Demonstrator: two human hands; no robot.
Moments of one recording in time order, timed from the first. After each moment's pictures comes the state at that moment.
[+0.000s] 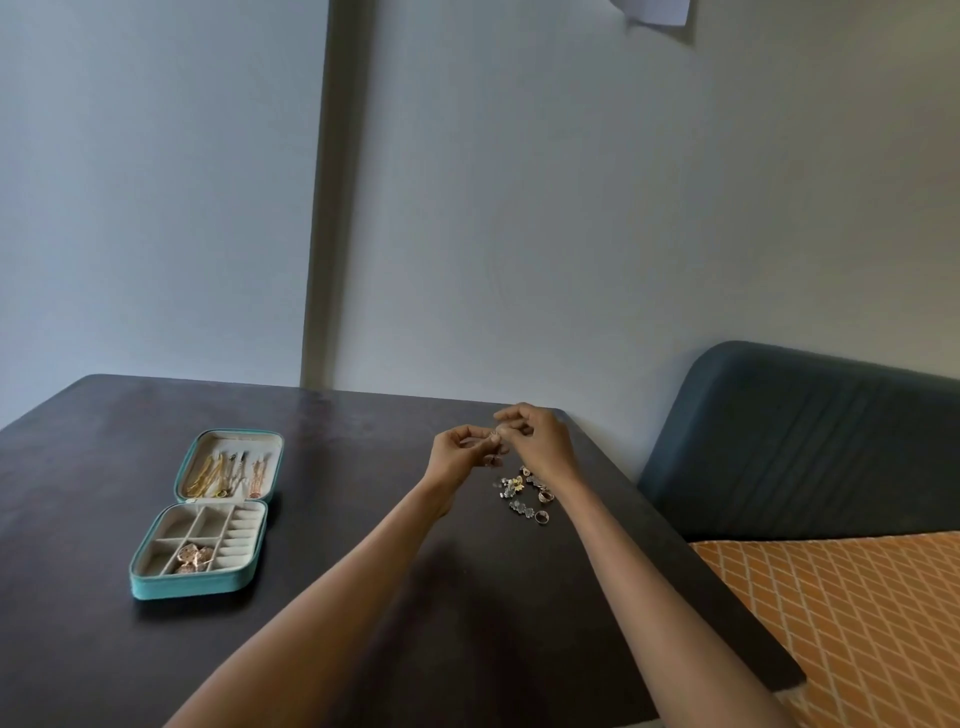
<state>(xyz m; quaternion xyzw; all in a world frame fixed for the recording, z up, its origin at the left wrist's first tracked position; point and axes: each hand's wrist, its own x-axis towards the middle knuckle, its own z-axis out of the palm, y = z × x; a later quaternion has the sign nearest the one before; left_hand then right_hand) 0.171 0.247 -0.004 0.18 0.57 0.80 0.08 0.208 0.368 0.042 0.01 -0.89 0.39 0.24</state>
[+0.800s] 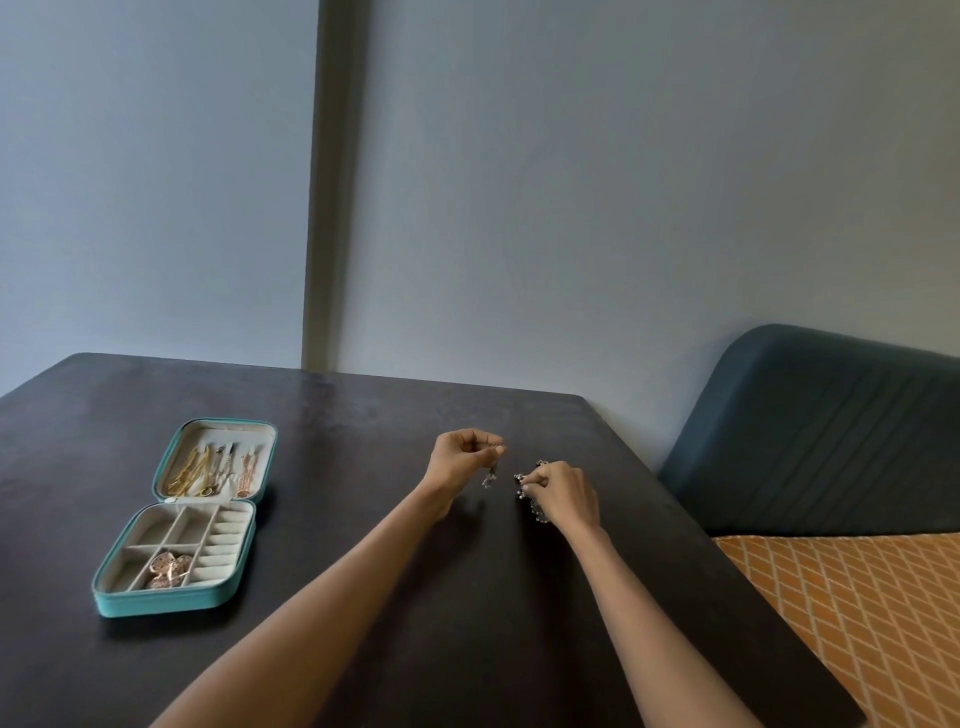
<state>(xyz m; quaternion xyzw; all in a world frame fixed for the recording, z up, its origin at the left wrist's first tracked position) 0.127 0.252 -0.040 0.17 0.64 0.75 0.05 0.179 0.403 -0.038 -0.16 -0.96 0.18 0.14</state>
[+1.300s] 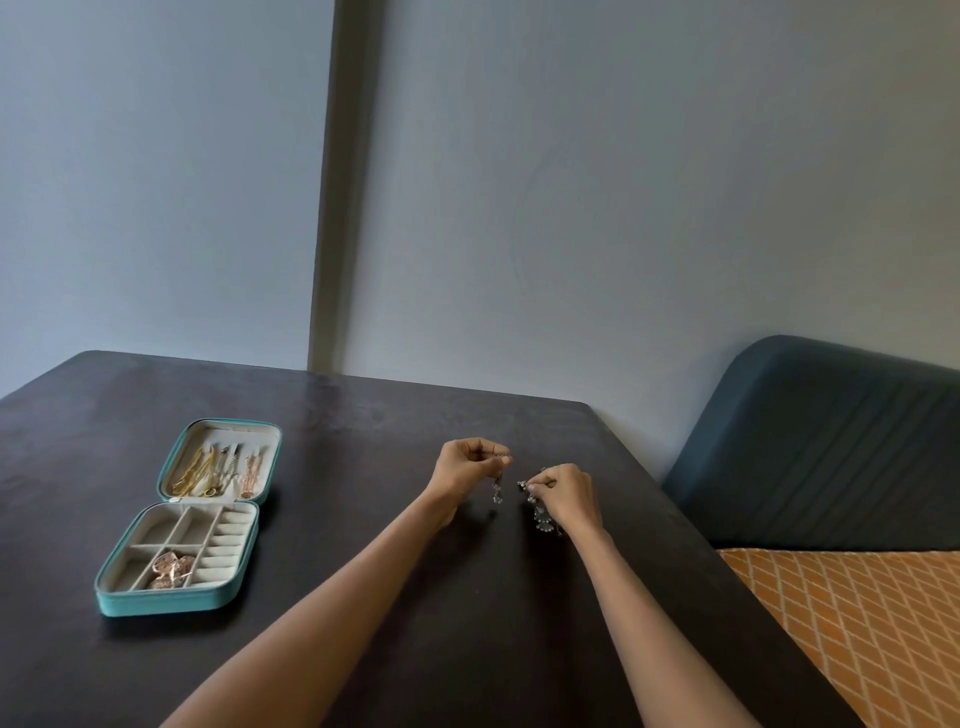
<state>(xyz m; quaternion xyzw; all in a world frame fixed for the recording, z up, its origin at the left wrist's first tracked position) 0.127 0.253 -0.043 0.17 0.65 0.74 0.05 0.166 0.411 -0.039 -0.15 -0.94 0.27 0.15</state>
